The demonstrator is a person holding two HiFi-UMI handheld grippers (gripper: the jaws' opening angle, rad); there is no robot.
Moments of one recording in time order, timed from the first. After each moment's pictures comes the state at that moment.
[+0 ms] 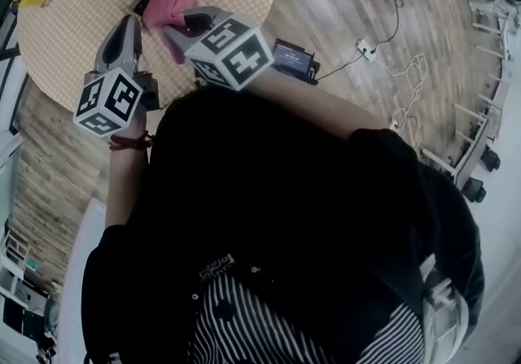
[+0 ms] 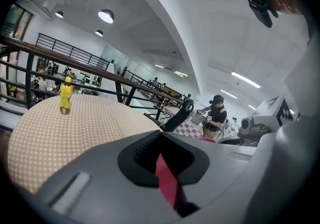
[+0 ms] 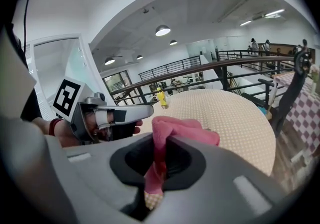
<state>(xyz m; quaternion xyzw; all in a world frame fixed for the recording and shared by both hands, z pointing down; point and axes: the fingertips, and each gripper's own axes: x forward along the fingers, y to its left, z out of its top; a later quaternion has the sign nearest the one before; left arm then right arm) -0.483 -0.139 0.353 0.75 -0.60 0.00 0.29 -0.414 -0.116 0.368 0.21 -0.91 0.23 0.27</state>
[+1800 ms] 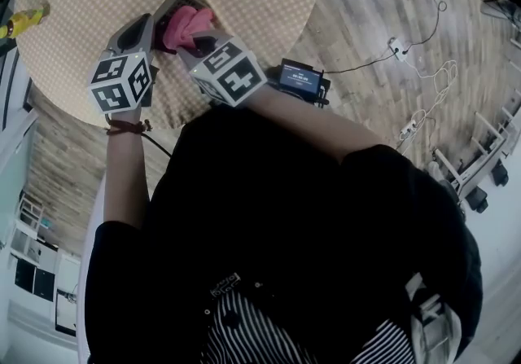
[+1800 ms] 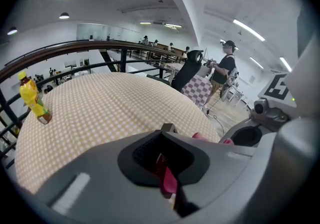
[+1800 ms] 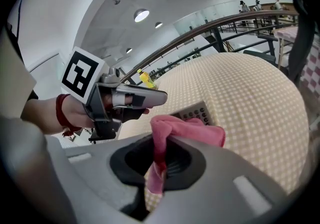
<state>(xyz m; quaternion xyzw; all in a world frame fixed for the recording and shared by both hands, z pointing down) -0.483 -0.296 0.526 0.75 -0.51 0.26 0.33 -0.426 -0.225 0.531 0.16 -0.86 0.37 0.31</state>
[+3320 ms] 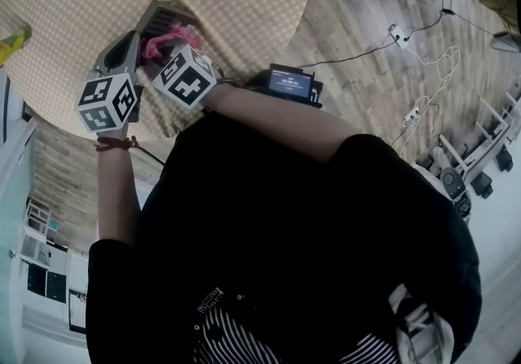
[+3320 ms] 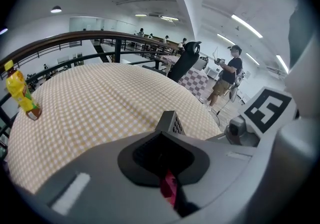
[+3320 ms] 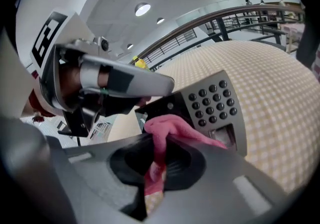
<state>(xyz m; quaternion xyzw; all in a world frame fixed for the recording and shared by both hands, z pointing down) -0.467 -0.292 0.563 0.76 -0.48 0.29 0.35 -0.460 -0.222 0.601 0.15 -0.86 0.36 0.32</state>
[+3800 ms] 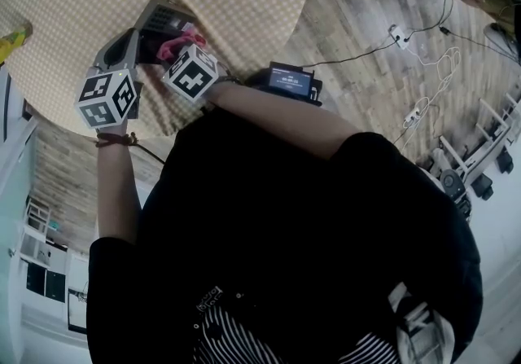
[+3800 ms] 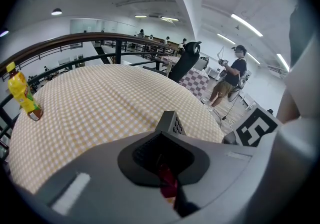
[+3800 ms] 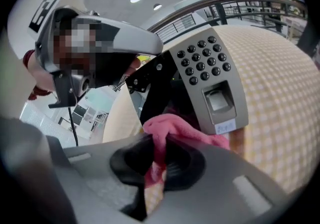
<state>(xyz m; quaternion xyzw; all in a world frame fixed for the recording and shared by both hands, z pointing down) -0.469 -0.291 0.564 0.75 -0.48 0.29 0.34 -0.439 -0.193 0.645 0.13 -0.83 0.38 0.39</state>
